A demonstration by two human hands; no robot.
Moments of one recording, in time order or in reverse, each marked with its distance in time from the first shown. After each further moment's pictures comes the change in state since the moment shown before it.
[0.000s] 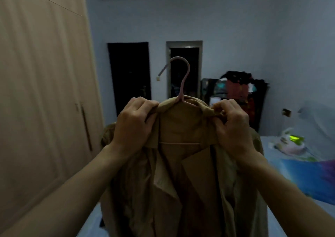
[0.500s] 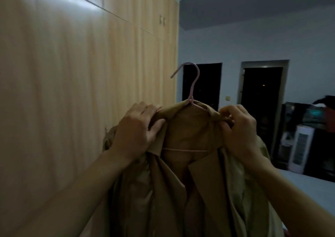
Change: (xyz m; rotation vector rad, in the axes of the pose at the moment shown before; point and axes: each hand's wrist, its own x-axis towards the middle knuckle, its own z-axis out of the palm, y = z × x) left_hand -0.084 -0.099 -0.306 0.437 -0.054 -0.179; right_hand 0.000 -0.265 0.134 0.325 -0.034 -0.139
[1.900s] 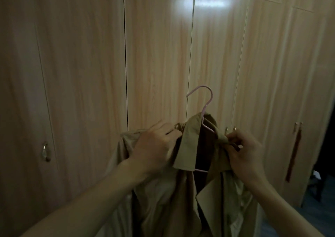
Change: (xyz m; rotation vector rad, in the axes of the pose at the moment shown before) left_hand -0.134 -0.209 -0.190 0.611 -0.200 -0.126; right_hand -0.056 -0.228 0.335 0.782 -0.322 -0.057
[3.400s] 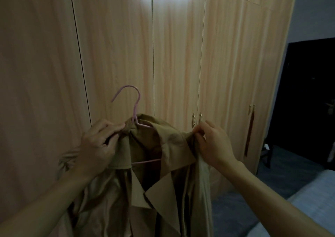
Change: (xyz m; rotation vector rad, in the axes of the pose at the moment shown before) left_hand -0.037 -0.037 0.029 -0.215 0.242 -0.188; right_hand -0.007 -0.001 -0.036 -0.382 -0.205 -0.039
